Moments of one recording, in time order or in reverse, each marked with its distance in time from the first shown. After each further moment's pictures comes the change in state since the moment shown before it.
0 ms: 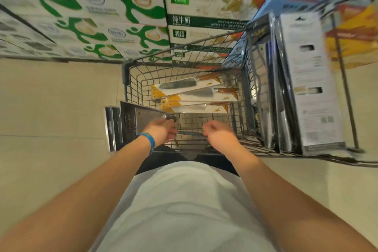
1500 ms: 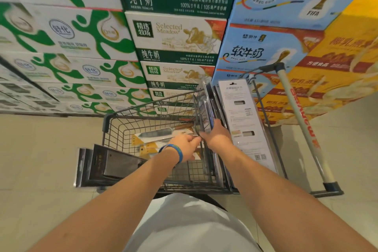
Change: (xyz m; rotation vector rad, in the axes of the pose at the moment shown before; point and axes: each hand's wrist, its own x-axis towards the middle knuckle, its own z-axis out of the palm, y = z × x) left_hand -0.104 0.102 0.151 0.656 -0.025 0.537; right_hand 0.004 -0.020 -0.175 -0.131 0.293 -0.145
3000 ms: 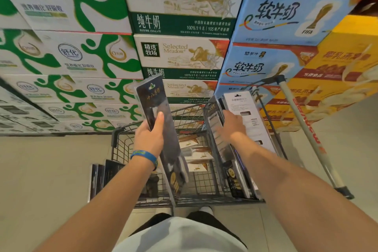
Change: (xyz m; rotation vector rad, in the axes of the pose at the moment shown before) left_hand -0.047 -0.017 -0.111 -0.704 0.666 0.088; right_hand 0.038 -0.023 -0.034 -0.160 0.272 -0.226
